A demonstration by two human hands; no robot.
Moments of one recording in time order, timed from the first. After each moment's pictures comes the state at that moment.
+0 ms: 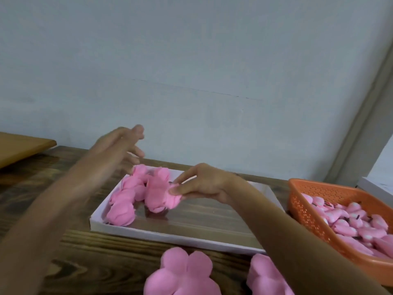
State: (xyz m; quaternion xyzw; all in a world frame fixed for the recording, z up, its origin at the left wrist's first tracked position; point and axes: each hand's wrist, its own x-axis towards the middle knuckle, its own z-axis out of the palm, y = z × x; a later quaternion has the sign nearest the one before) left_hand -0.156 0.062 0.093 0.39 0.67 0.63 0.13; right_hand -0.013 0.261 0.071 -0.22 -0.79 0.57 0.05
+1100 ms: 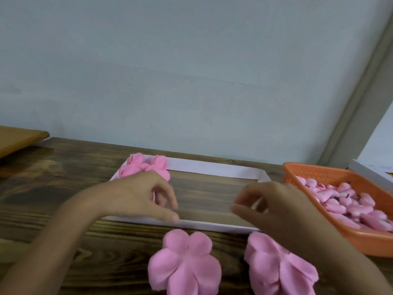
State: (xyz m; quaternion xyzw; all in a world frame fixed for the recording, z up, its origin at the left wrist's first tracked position) left_hand -0.125 0.074 0.058 0.63 0.71 0.22 0.23; right_hand 0.149 0.207 0.082 -0.28 -0.94 0.12 0.17
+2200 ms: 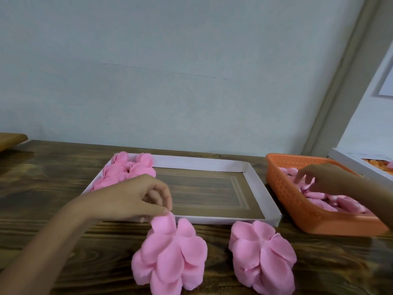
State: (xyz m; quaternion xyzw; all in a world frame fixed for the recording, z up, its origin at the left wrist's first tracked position) left_hand -0.112 0.090 0.038 0.63 0.63 0.30 0.36; right_hand 0.250 0.427 0.072 -0.45 -0.89 -0.05 -0.08
